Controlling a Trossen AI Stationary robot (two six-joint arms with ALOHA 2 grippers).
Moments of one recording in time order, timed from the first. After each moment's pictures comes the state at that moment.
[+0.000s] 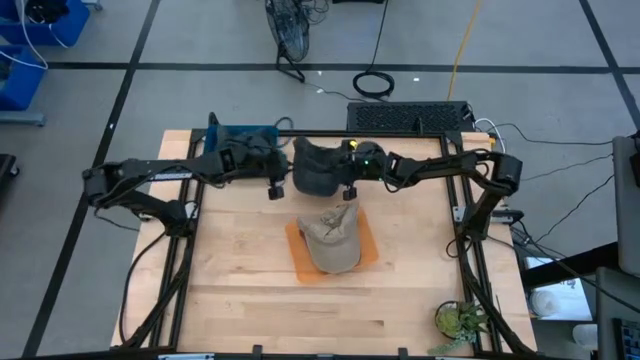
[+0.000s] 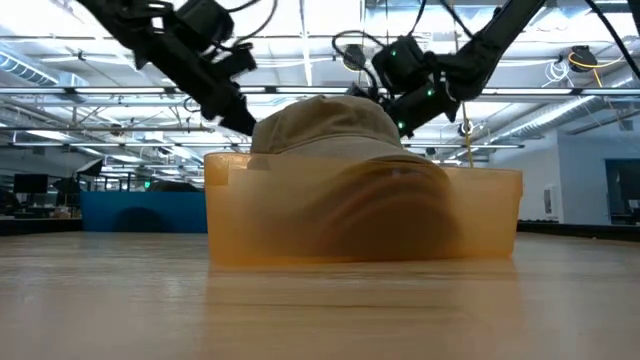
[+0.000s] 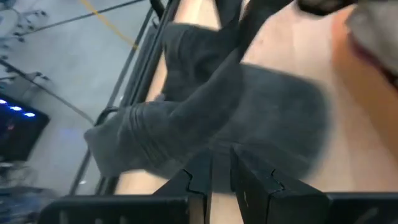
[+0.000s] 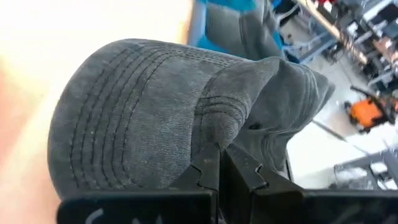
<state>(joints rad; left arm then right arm) 0.39 1.31 0.78 -0.06 -0.03 0.41 -0.37 1.72 0.89 0.39 -0.06 -0.70</state>
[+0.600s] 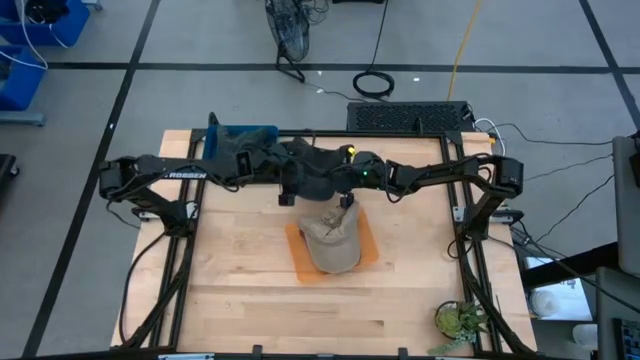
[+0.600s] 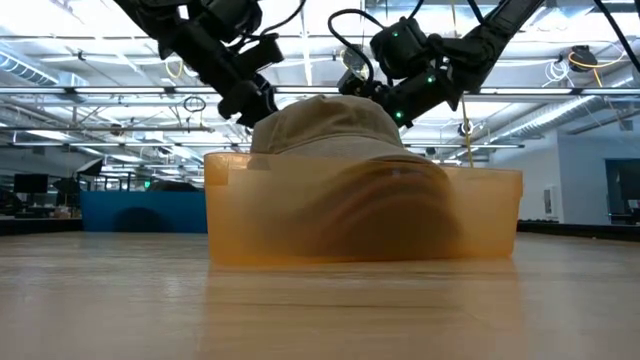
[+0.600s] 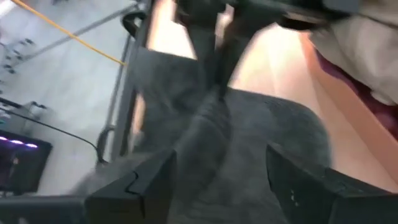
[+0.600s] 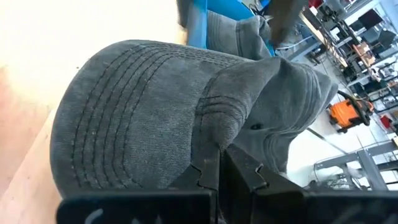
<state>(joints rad) 0.28 1.44 0.93 -0.11 -0.08 0.51 -0.27 1.70 0.89 0.39 0.08 -0.70</state>
